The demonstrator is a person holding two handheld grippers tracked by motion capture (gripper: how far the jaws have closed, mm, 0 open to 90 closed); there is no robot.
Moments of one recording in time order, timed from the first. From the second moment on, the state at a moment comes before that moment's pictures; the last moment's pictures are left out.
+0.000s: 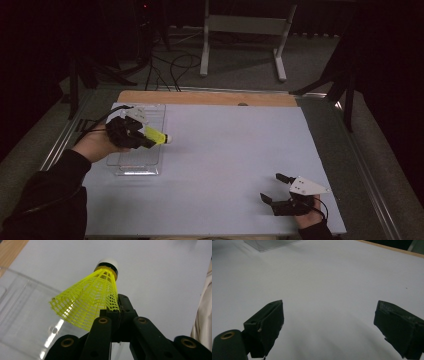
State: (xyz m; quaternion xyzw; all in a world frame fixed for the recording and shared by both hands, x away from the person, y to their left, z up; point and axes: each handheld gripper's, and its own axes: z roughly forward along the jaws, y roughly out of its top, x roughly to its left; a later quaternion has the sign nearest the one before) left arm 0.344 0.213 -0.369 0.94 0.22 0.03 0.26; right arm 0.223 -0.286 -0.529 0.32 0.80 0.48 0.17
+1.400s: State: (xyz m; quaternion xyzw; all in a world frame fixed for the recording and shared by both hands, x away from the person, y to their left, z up) left arm 0.345 0.247 -0.438 0.94 0.24 -0.03 0.22; right arm 0.224 -0.285 -0.530 0.33 0.80 0.48 0.17
